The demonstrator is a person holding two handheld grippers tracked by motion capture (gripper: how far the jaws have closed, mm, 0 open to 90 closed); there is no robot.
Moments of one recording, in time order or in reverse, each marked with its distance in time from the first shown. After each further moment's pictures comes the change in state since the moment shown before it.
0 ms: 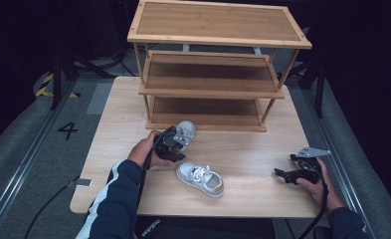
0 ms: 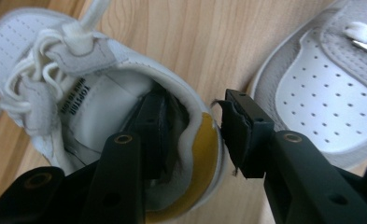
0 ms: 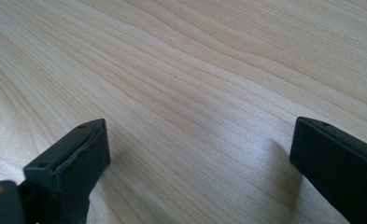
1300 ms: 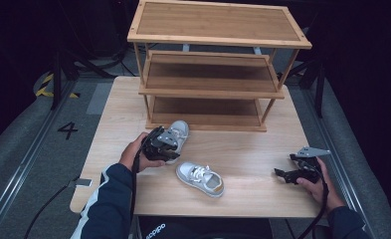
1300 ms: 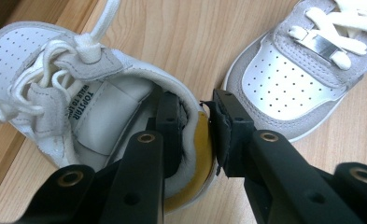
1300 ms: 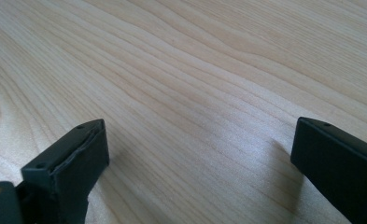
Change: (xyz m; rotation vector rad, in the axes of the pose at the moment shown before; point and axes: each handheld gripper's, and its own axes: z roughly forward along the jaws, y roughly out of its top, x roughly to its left) left arm -0.006 -0.021 -0.021 -0.126 0.014 -0.019; right arm -0.001 0.001 0.001 0.003 0.011 -0.009
